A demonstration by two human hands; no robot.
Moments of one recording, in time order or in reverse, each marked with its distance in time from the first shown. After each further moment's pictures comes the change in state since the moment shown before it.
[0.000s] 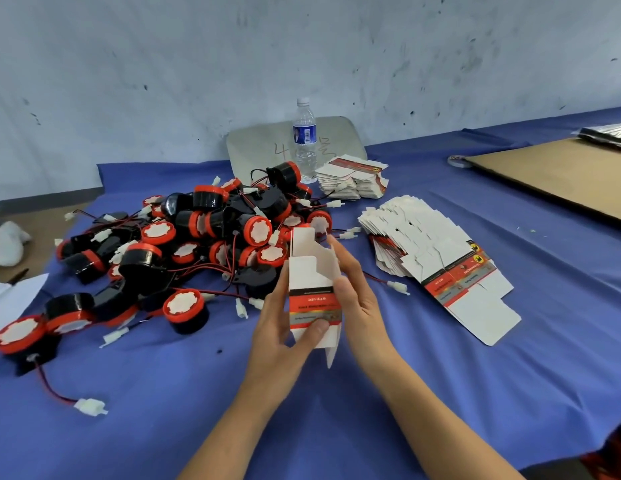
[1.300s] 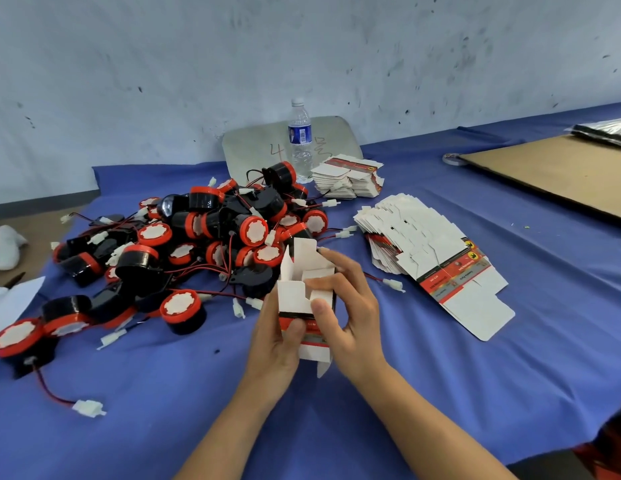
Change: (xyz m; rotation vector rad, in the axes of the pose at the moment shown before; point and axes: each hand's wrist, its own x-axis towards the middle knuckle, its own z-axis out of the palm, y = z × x) left_hand -0.005 0.012 0.000 0.011 -0.016 -0.008; right_hand -0.009 0.002 0.005 -0.413 0.143 -0.382
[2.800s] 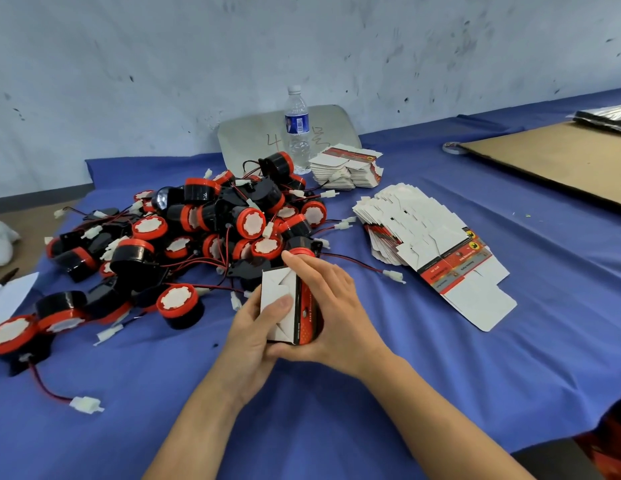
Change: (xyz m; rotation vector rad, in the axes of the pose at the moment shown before) left_hand 0.008 0.015 -0.020 -0.592 -0.059 -0.376; right_hand -0.001 0.001 -0.004 -0.318 -0.416 -0.083
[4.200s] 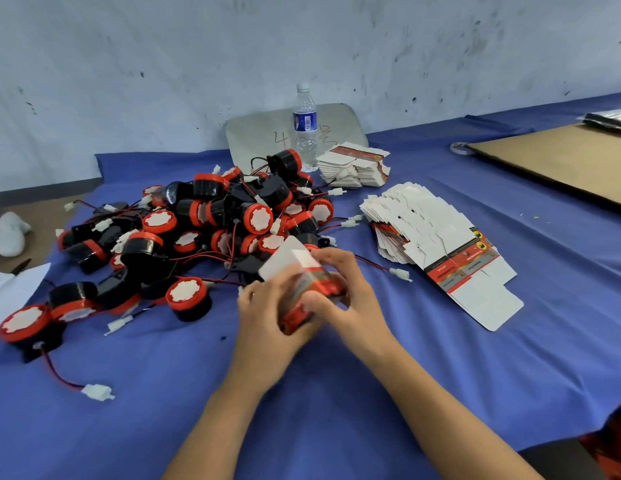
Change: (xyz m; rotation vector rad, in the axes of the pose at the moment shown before) left_hand 0.001 -0.013 -0.008 1.065 0.143 0.591; right_hand 0.002 0.003 -0.001 0.508 0.106 0.336
